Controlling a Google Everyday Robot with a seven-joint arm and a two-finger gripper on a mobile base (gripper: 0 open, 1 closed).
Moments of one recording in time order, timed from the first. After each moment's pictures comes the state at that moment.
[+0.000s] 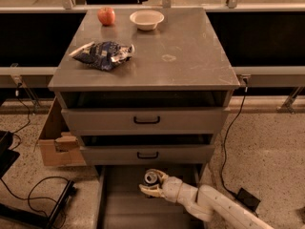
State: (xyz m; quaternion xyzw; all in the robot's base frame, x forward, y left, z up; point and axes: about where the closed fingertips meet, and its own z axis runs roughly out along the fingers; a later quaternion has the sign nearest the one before) arm 0.544 0.008 0.380 -0.38 0.63 0.36 0.58
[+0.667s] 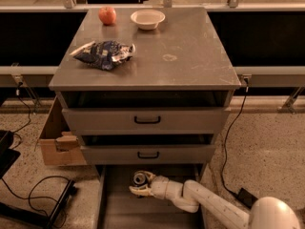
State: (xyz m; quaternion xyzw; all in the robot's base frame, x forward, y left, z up) arm 0.565 0.061 0.316 -0.40 0.60 0.40 0.56
